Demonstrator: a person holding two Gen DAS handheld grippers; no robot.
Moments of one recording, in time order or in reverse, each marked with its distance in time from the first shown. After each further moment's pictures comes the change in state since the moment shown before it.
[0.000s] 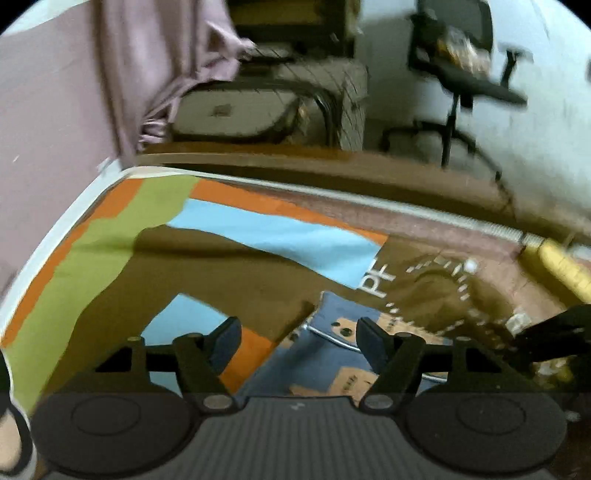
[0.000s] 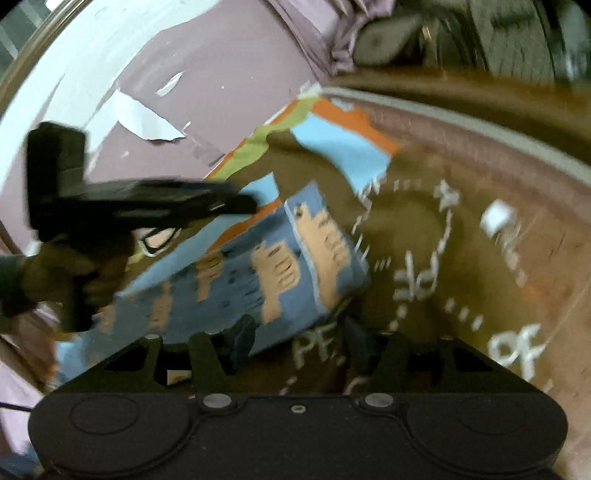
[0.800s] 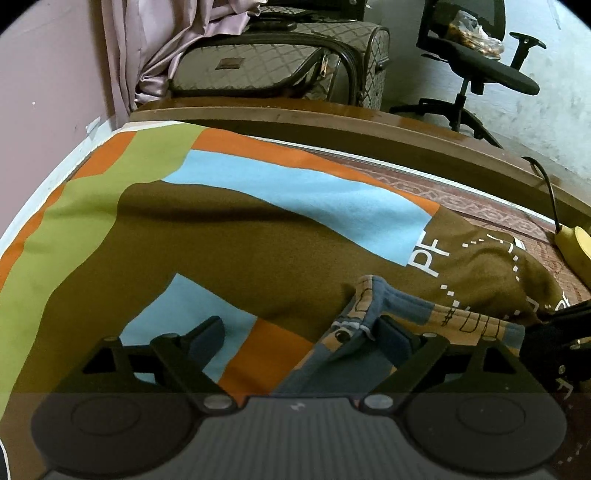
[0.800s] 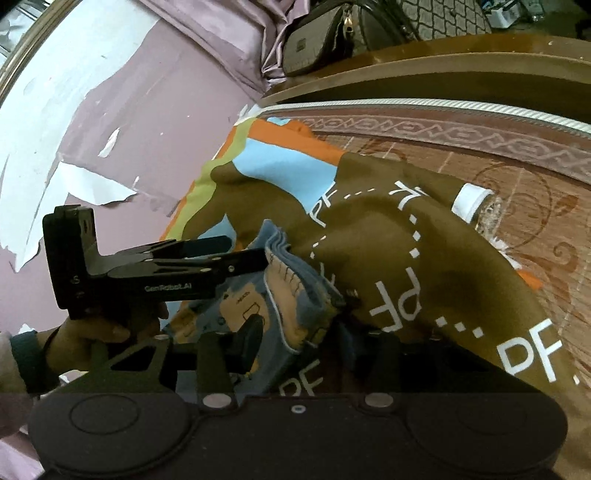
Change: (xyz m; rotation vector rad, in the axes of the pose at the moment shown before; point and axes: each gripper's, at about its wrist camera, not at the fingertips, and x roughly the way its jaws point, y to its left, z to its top) left arm 0.047 0.035 -0.013 -0.053 0.050 -0.047; right arm 0.015 -0.013 0.015 0.197 -0.094 -0.082
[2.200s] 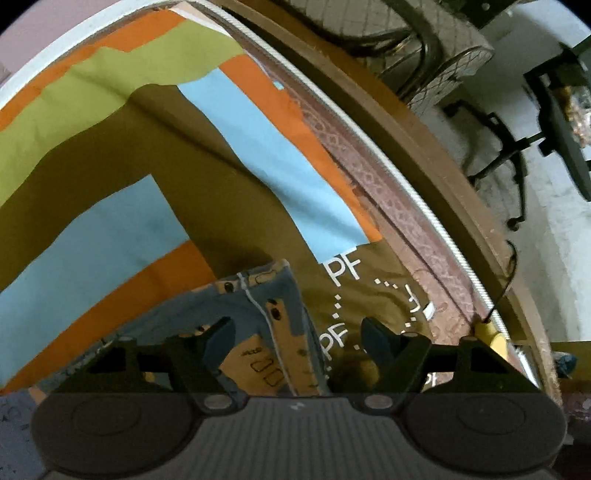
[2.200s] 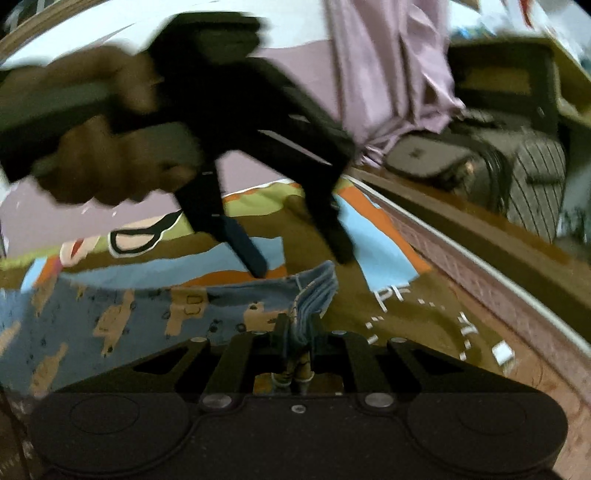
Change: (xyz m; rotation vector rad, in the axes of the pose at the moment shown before) left arm -0.019 -0.010 0.066 -0.572 0.393 -0.093; right arm -0.007 0.080 -0.044 -0.691 -0.231 -0.124
